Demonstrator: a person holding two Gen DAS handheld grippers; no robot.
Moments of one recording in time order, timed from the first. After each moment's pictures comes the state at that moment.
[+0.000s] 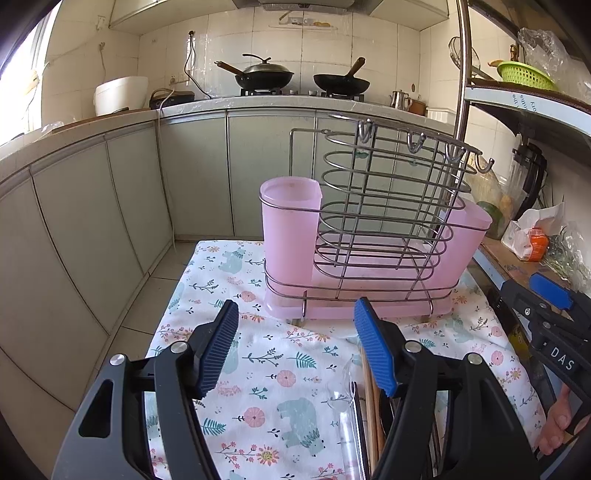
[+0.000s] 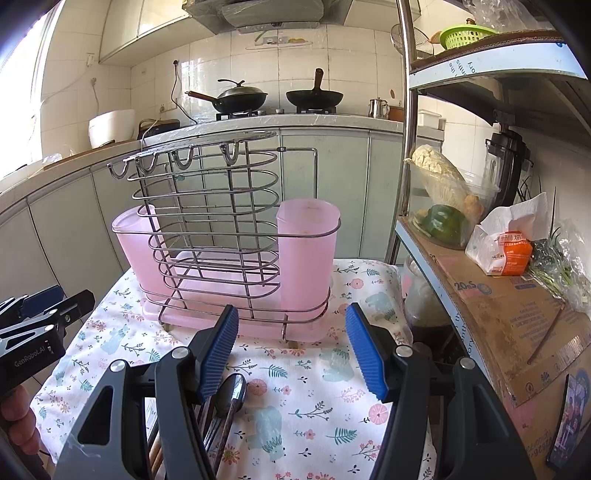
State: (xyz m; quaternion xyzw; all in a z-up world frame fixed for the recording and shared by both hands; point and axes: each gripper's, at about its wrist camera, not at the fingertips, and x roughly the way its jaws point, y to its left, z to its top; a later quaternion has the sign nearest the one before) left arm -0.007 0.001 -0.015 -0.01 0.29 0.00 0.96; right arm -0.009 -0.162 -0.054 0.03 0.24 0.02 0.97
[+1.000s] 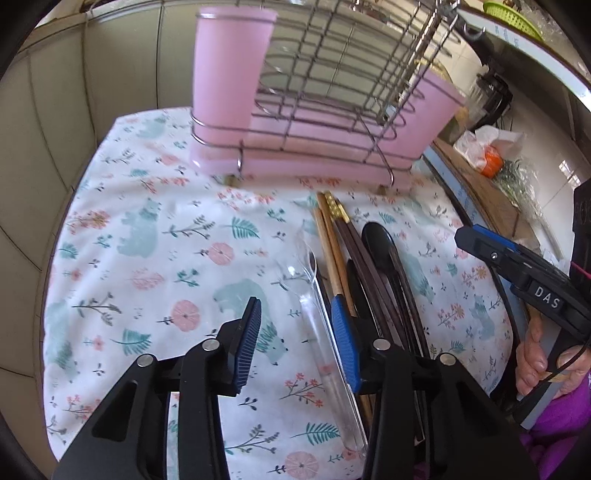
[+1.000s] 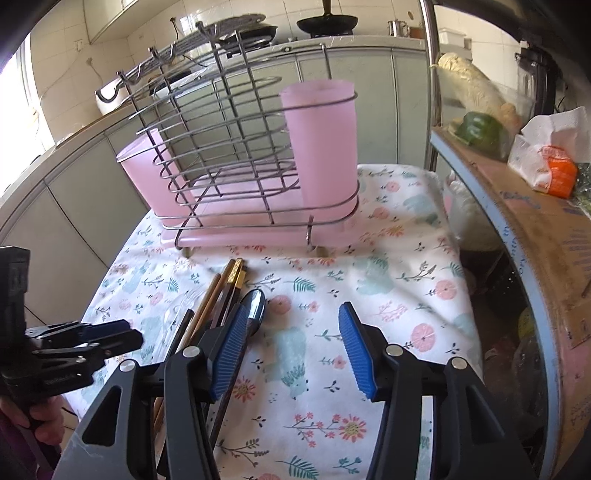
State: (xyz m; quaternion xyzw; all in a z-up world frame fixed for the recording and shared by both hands) left arm 0.004 0.001 -0.096 -0.05 0.49 -0.16 0.86; right arm 0.003 -0.174 -0.112 0.08 0.38 0.10 0.92
